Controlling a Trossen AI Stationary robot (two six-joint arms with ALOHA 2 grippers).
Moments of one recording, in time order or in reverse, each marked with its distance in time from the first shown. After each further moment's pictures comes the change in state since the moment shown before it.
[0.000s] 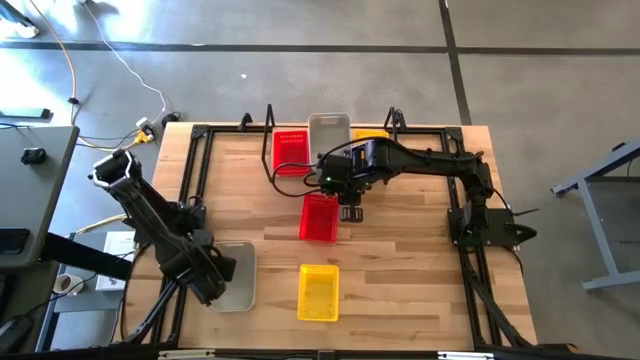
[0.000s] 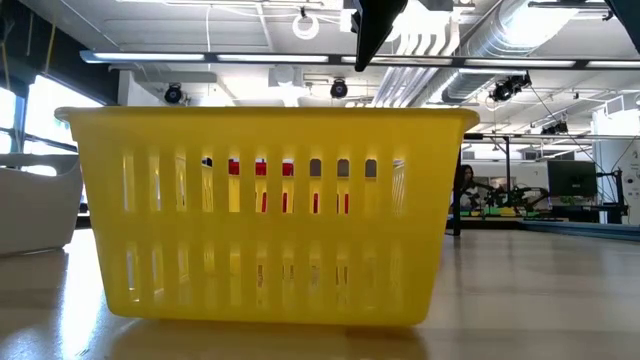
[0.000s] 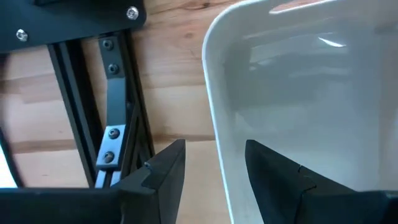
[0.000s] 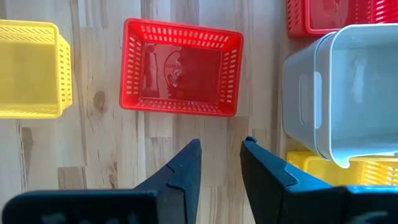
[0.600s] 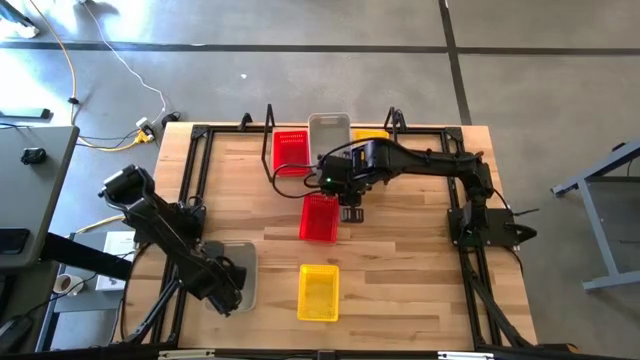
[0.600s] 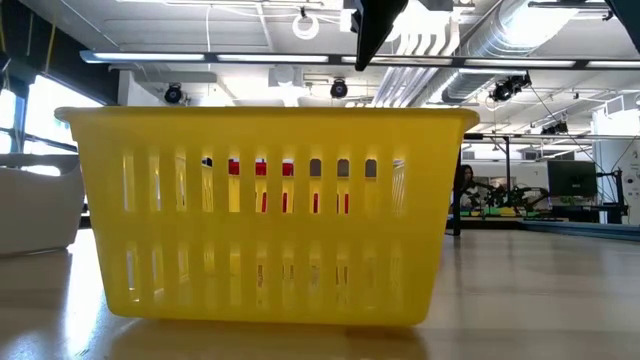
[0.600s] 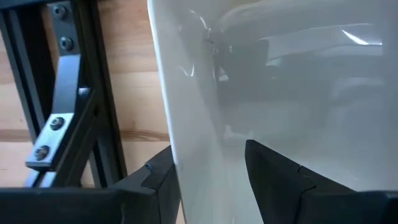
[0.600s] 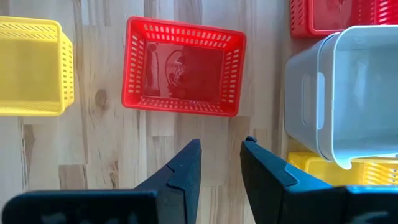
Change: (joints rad) left arm 0.030 0.203 0.000 0.136 0.030 -0.005; right arm 0.005 0.000 0.000 -0.002 -0.005 -0.008
